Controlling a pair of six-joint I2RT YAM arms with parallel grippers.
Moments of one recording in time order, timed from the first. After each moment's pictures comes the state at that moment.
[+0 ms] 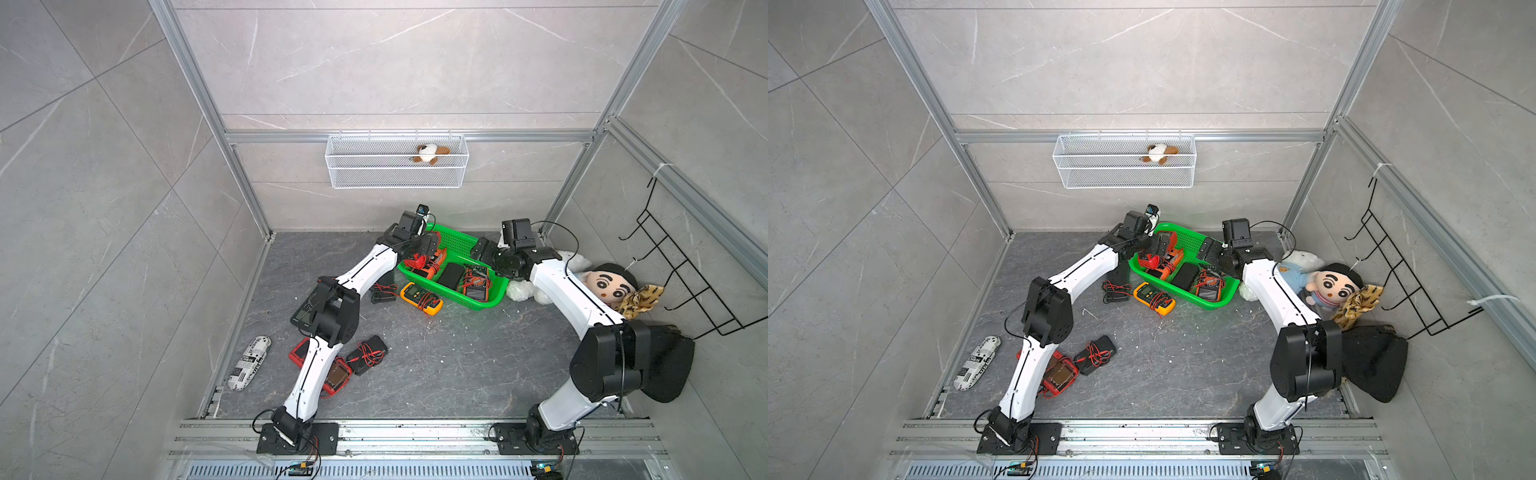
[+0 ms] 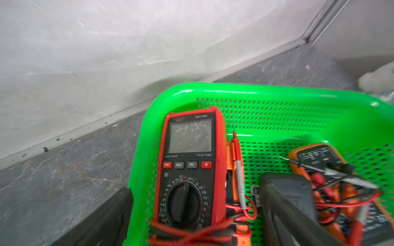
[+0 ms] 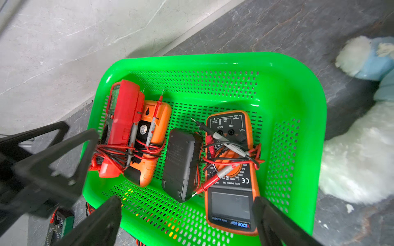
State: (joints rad) left arm -0.60 2.33 2.15 -0.36 -0.02 -0.10; right arm 0.15 1.65 1.42 -0.58 -0.04 0.57
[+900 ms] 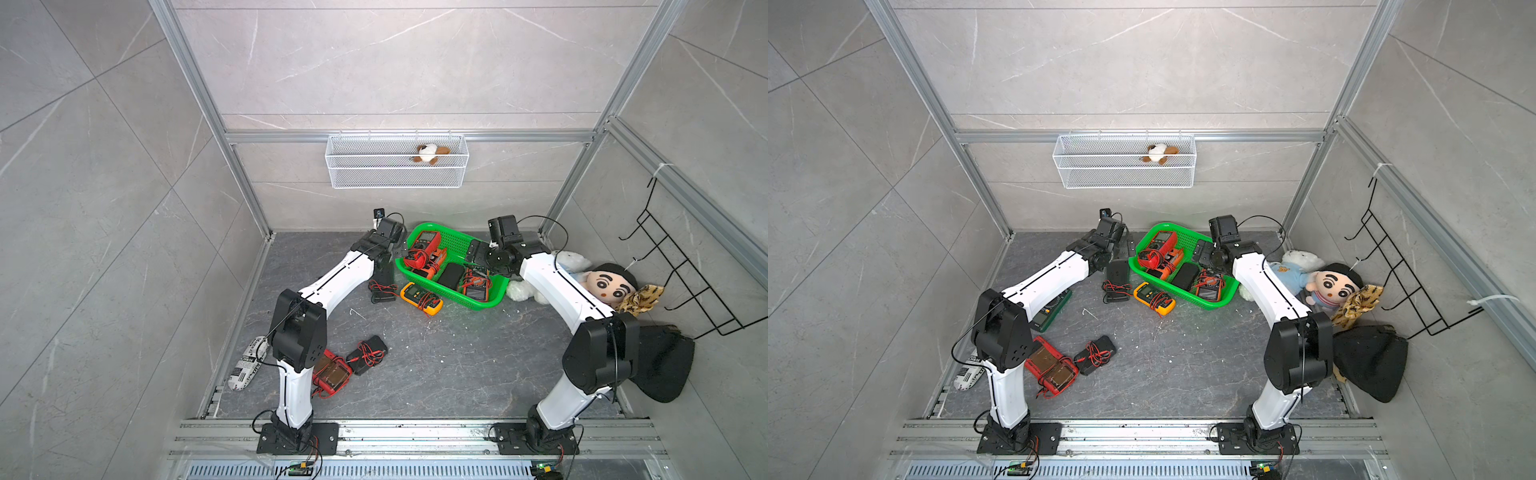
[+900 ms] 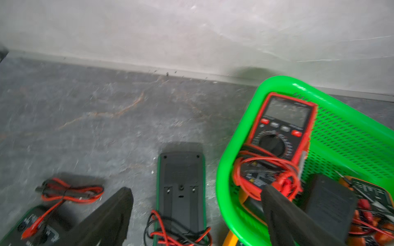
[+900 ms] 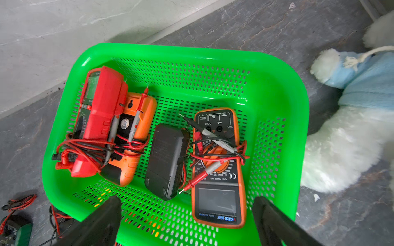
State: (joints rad) left arm -0.55 1.95 1.70 -0.50 -0.39 -0.51; right arm 0.23 1.72 1.52 -0.71 0.11 0.53
